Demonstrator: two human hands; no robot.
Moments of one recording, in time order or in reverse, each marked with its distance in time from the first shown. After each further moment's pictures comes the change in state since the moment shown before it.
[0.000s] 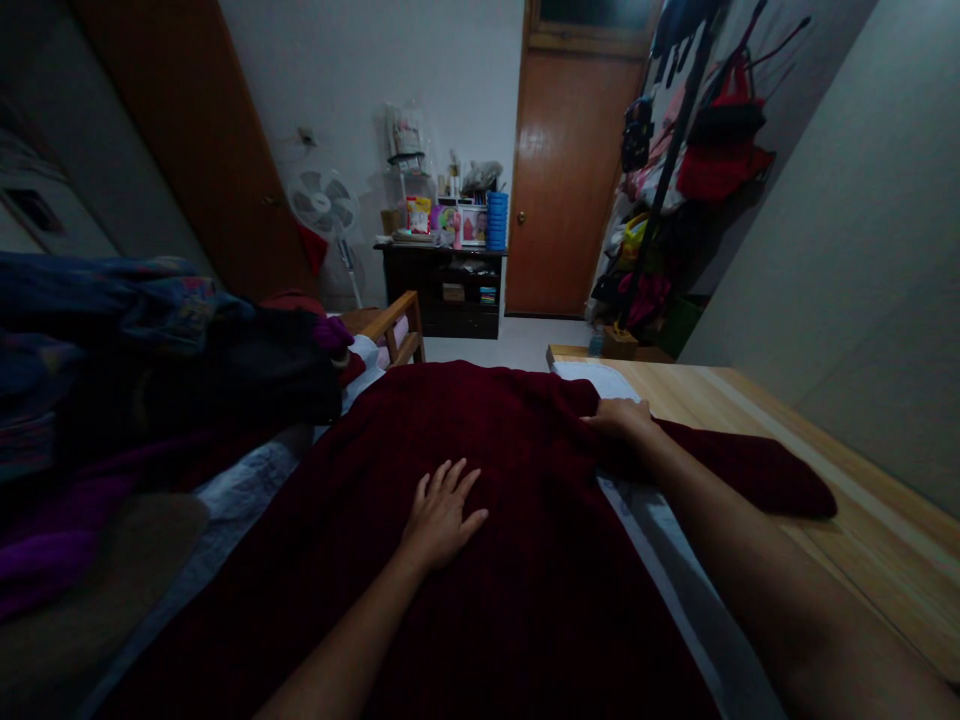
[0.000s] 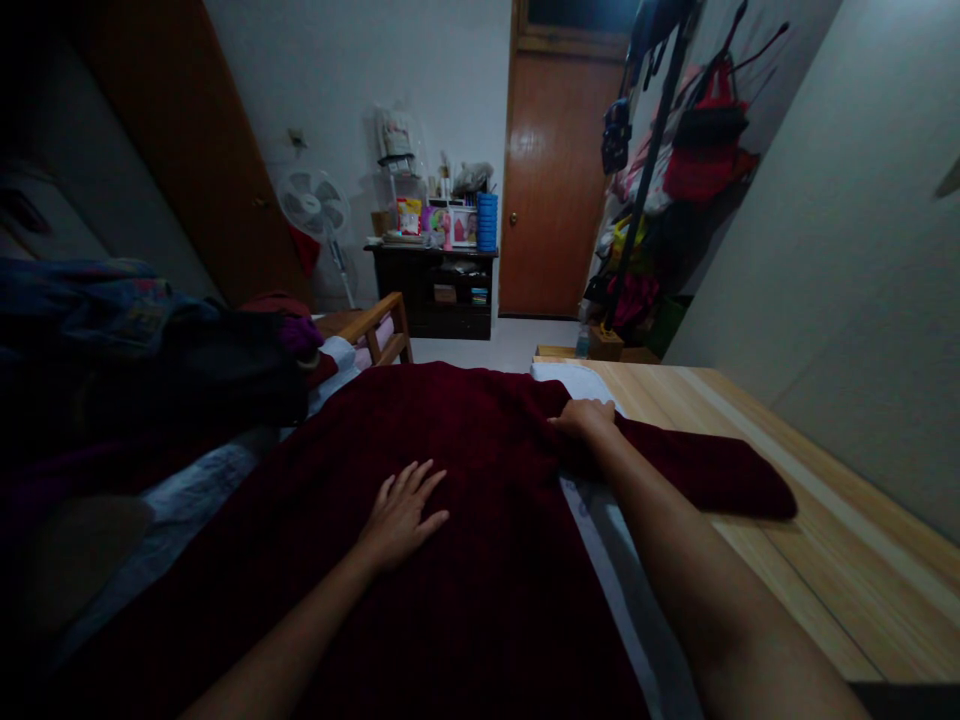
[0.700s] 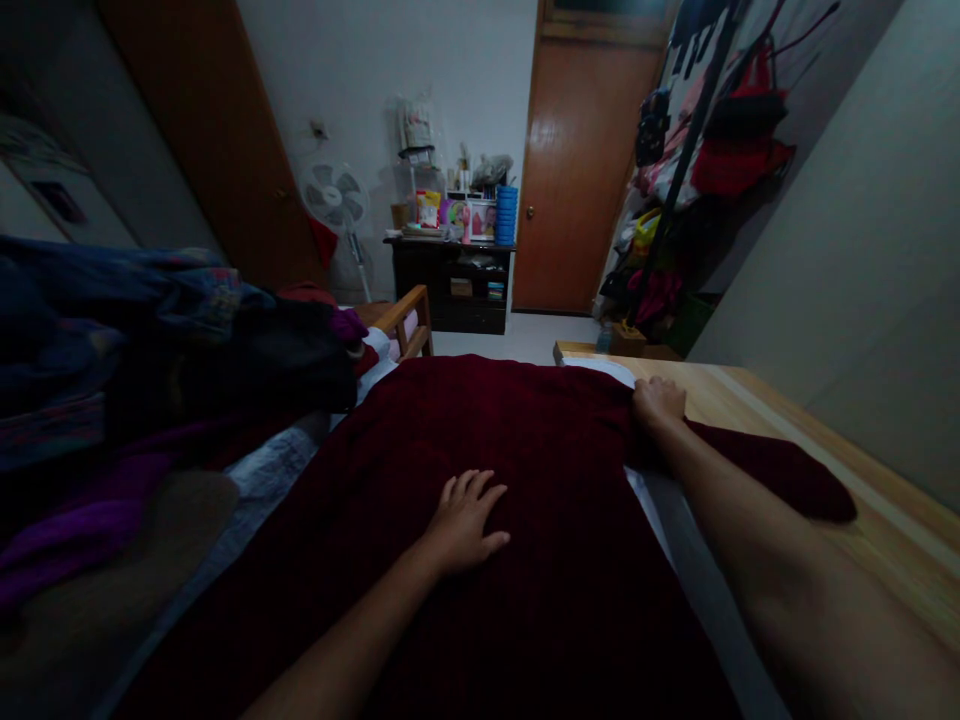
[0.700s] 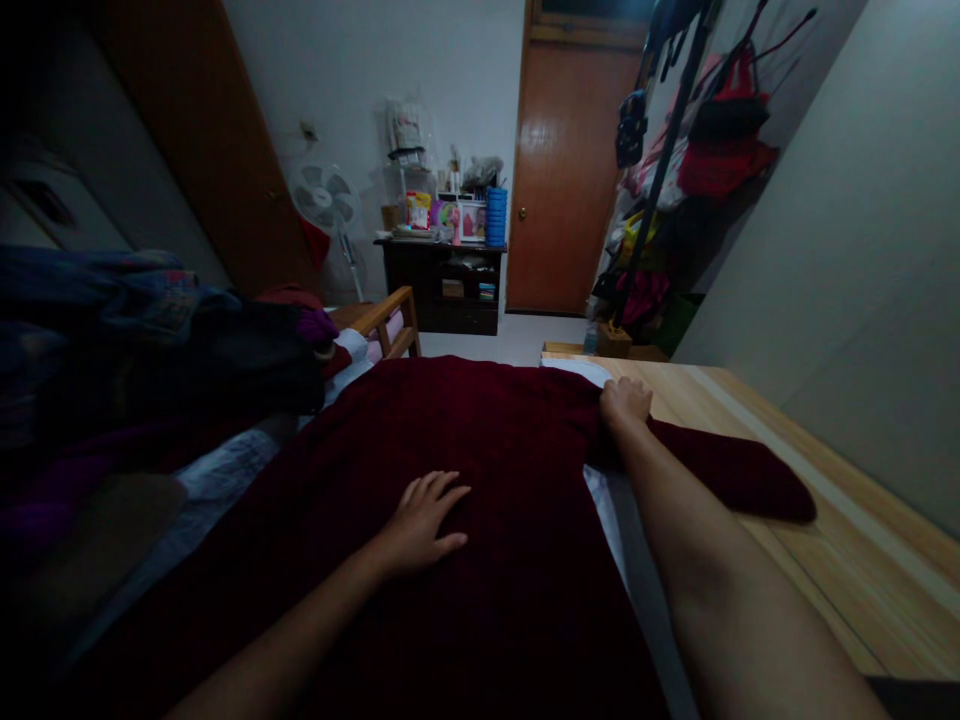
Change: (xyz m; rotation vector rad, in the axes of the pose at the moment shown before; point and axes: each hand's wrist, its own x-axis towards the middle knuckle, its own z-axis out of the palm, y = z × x) left_hand -0.019 0.022 -0.027 -0.126 -0.185 0.131; right_hand 0.001 0.038 -0.001 -0.018 0.400 0.140
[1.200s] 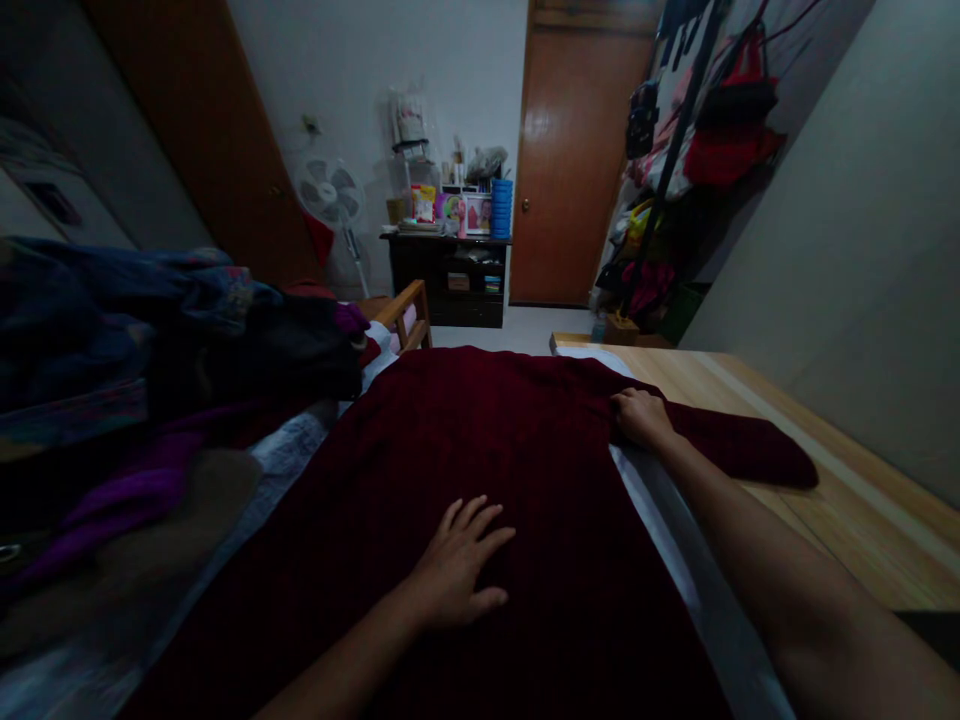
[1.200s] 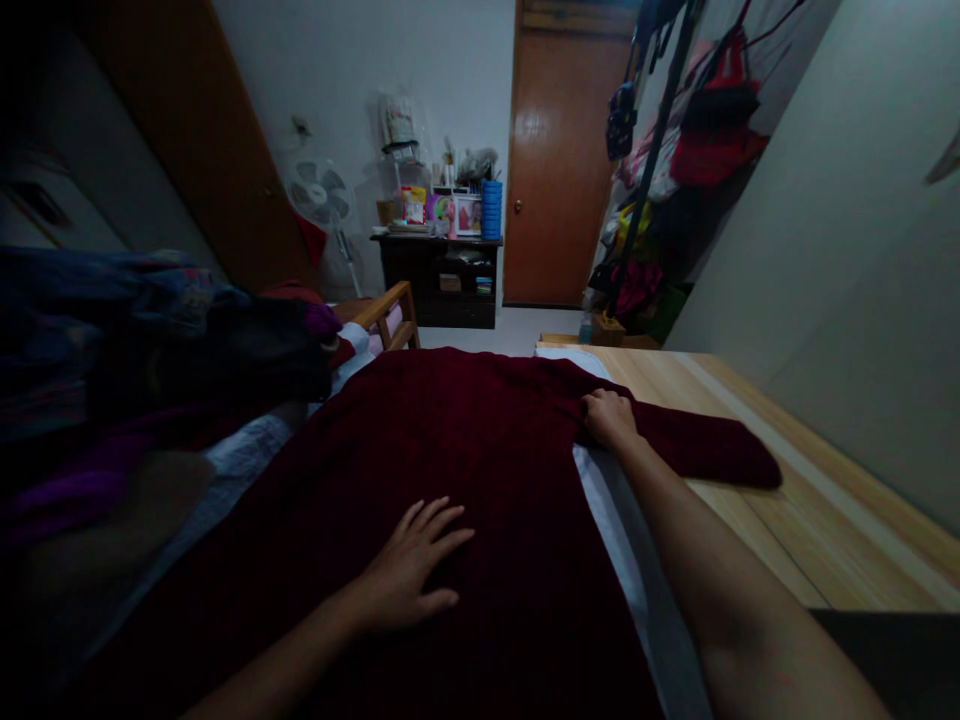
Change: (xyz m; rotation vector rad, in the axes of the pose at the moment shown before) left_hand -0.076 0.027 0.006 -0.054 -0.161 0.166; right_hand -0.061 0.010 0.006 0.042 -0.141 -0.286
